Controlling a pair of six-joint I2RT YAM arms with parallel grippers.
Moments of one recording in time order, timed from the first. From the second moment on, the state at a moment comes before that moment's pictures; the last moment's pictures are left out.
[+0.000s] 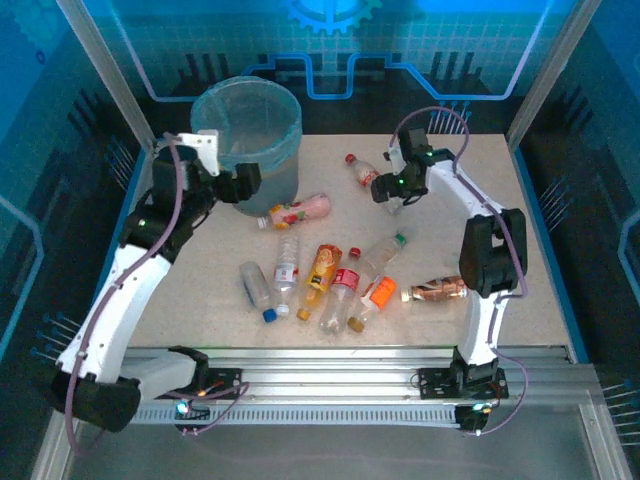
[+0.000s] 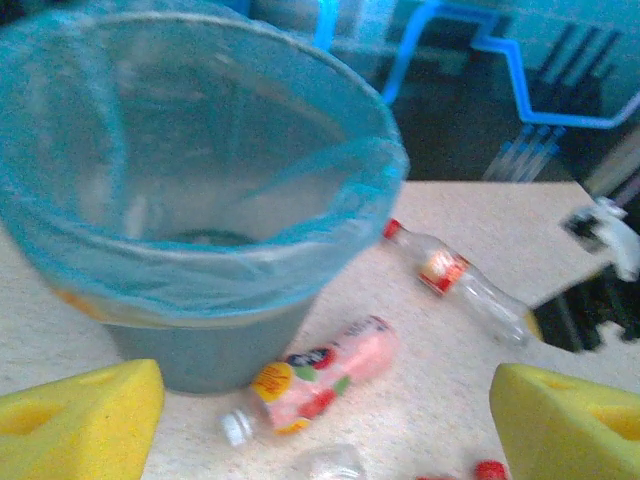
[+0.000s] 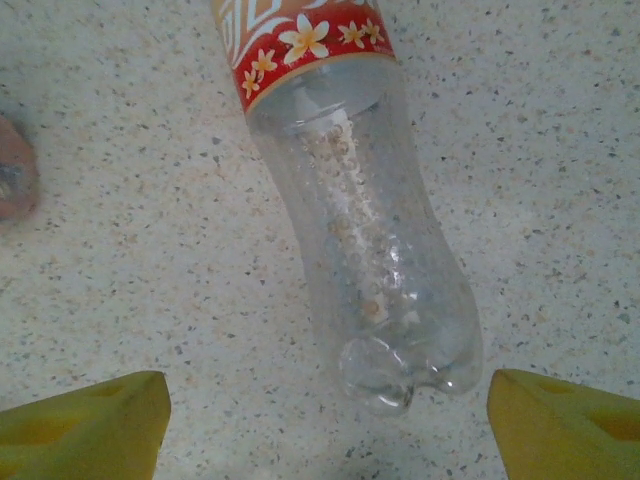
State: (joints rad) left arm -0.29 1.21 1.38 -0.59 0.06 -0.27; right arm 0.23 2.05 1.76 -0.84 -0.06 -0.01
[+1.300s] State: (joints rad) left arm -0.47 1.52 1.67 -0.73 0.21 -0.31; right arm 0.23 2.23 1.86 -0.98 0.00 -0.12
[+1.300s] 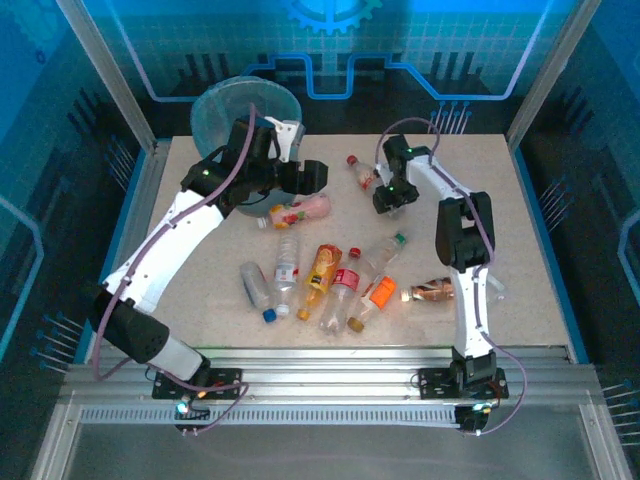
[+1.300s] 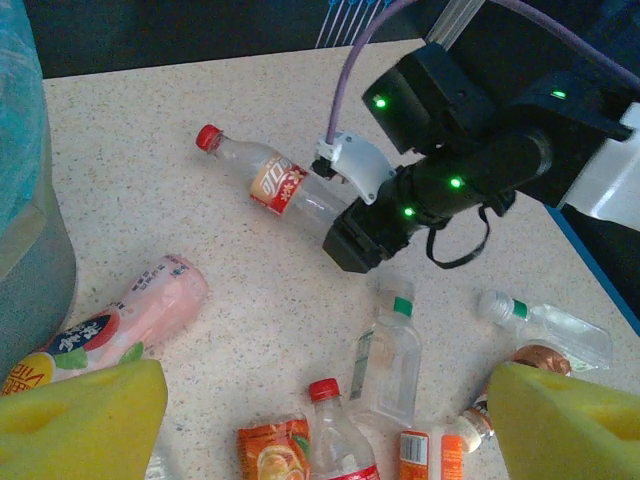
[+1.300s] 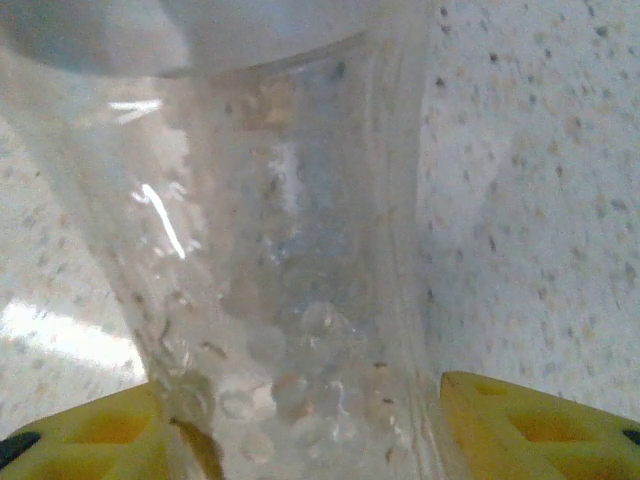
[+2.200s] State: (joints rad) left arm -0.33 1.59 1.93 -0.71 0.48 -0.46; right arm 0.46 1.01 1.03 -0.56 -0.26 0.13
